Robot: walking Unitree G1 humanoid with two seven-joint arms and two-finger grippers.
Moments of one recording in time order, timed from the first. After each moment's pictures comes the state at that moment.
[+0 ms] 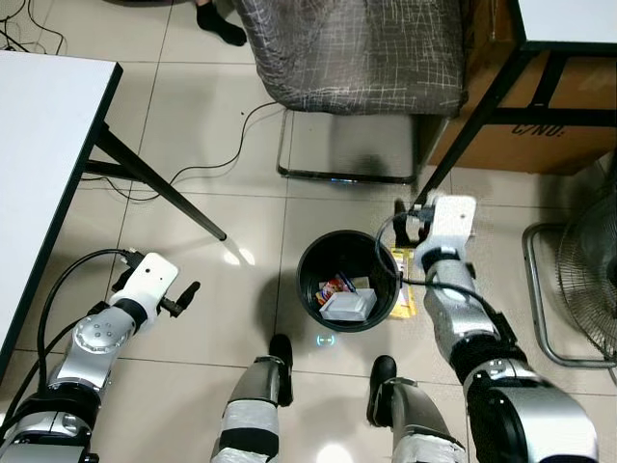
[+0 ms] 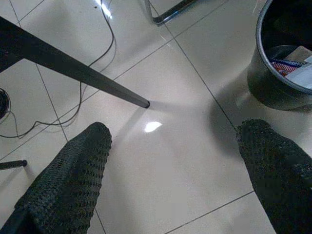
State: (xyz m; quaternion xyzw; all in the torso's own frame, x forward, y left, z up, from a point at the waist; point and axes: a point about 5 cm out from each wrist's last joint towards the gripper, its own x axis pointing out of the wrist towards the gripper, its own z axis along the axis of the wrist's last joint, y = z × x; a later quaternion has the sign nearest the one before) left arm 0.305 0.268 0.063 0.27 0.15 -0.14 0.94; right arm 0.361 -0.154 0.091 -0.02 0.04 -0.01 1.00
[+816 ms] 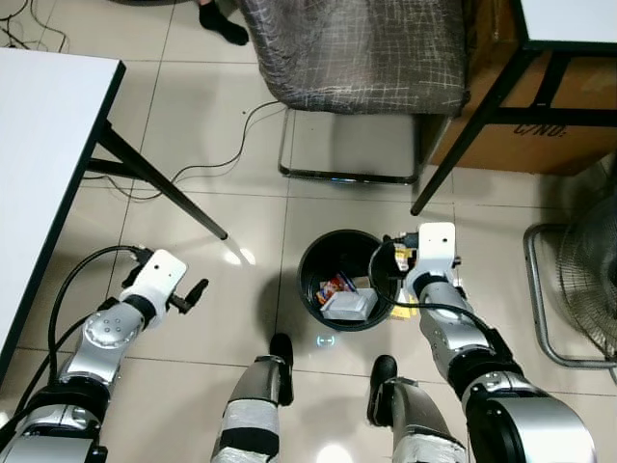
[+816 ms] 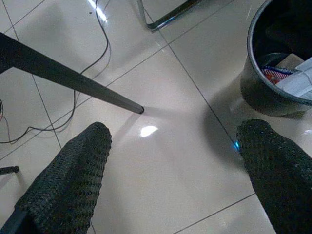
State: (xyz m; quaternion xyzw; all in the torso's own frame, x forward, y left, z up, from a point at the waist) left arm 0.312 0.257 0.063 0.26 0.15 -0.15 0.94; right arm 0.348 -0.157 0.069 -0.02 0.08 0.00 1.00
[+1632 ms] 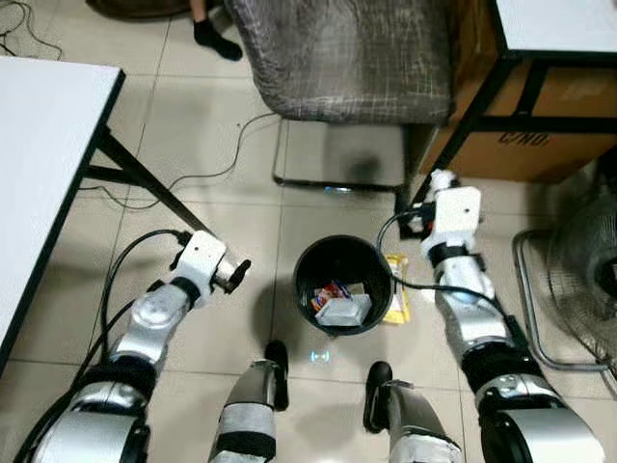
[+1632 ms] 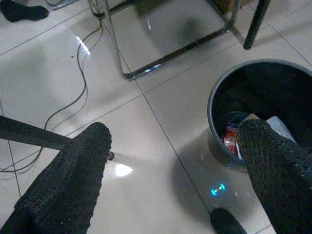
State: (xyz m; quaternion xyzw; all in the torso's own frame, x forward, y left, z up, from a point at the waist) left arm 0.337 0.196 0.072 0.19 0.10 -0.18 0.96; right arm 0.355 -0.161 0.134 -0.09 -0.12 0.02 0.99
